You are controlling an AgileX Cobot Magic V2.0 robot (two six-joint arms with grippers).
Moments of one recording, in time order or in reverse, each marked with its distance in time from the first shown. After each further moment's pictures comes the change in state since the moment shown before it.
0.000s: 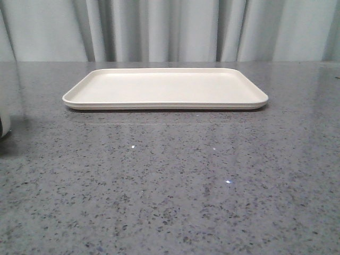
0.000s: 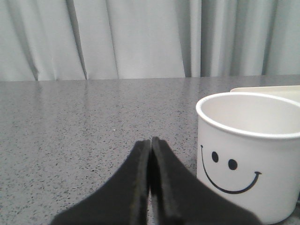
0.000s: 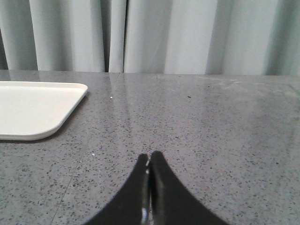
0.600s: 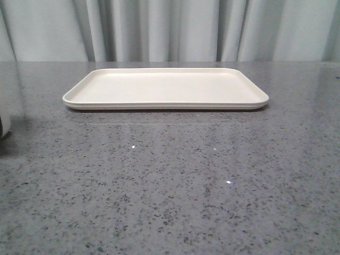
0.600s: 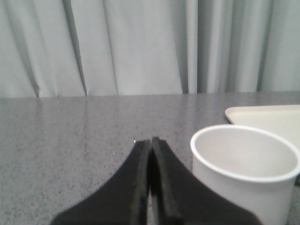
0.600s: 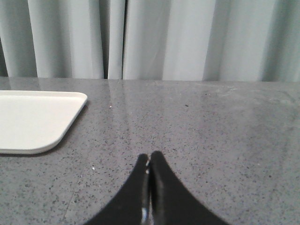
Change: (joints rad) left arm 0.000 0.013 -0.144 0.000 0.092 0.000; right arm 0.000 0.019 -0.099 0.000 0.087 0.000
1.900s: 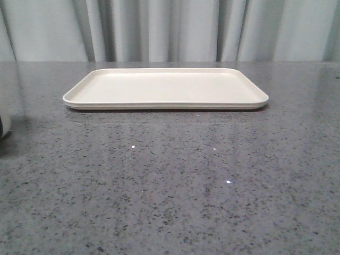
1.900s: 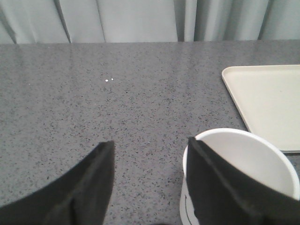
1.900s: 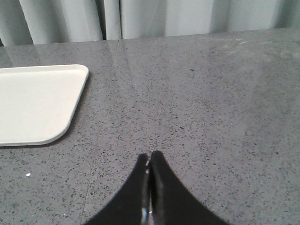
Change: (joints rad) left arm 0.000 0.506 -0.403 -0.031 0.281 0.000; right arm 0.000 0.312 -0.305 0.083 0.251 0.002
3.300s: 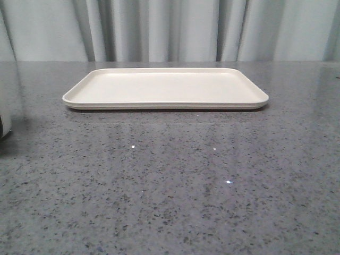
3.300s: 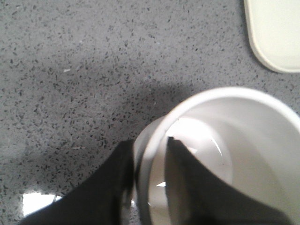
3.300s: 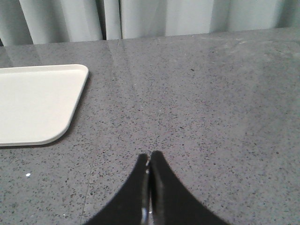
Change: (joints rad) left arm 0.000 0.672 -0.355 -0.203 0.399 0.078; right arm 0.000 0.000 0.000 0.000 0.001 0.000
